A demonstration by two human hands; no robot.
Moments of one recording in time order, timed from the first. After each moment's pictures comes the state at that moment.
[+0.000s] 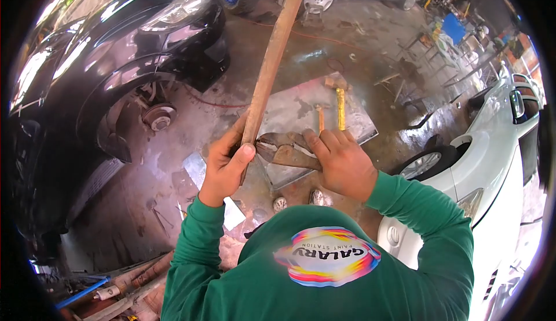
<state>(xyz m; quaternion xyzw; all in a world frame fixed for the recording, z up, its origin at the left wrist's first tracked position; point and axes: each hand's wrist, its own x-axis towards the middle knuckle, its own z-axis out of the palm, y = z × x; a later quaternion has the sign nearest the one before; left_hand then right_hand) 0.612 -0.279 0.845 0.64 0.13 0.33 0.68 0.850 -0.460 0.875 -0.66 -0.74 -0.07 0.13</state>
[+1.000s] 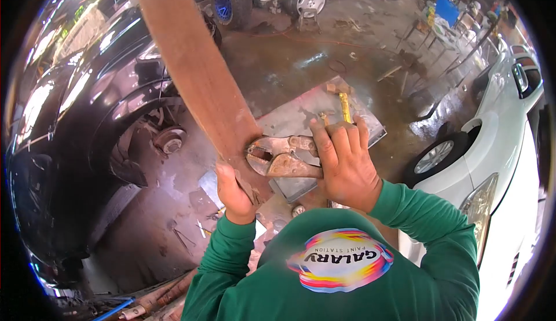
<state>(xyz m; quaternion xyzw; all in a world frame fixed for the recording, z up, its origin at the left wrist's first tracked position) 0.646 -0.305 0.860 0.42 0.06 0.45 0.78 0.828 -0.449 0.908 -0.72 -0.65 -0.16 0.21</state>
